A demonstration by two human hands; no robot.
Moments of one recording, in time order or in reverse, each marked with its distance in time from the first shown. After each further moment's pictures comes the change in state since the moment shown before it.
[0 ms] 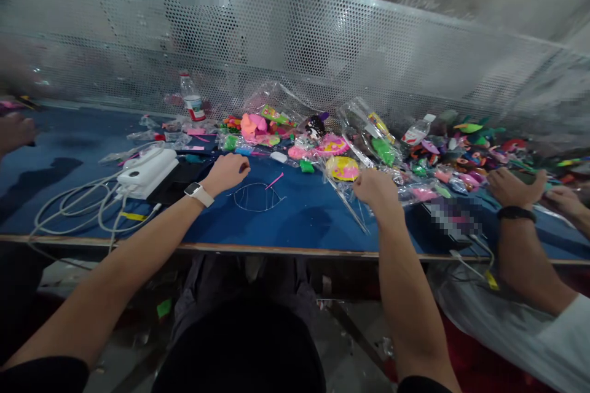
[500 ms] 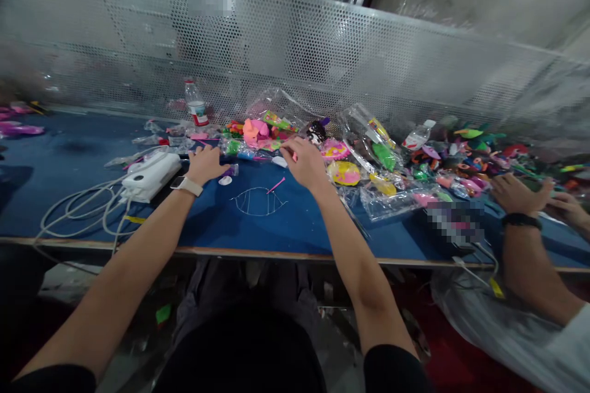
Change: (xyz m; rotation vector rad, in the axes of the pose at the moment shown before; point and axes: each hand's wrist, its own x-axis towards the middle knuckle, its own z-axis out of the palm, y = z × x) left_hand 0.002 -0.055 -0.014 0.116 0.005 -0.402; right_hand 0.030 -0.163 -0.026 0.669 0.360 -0.609
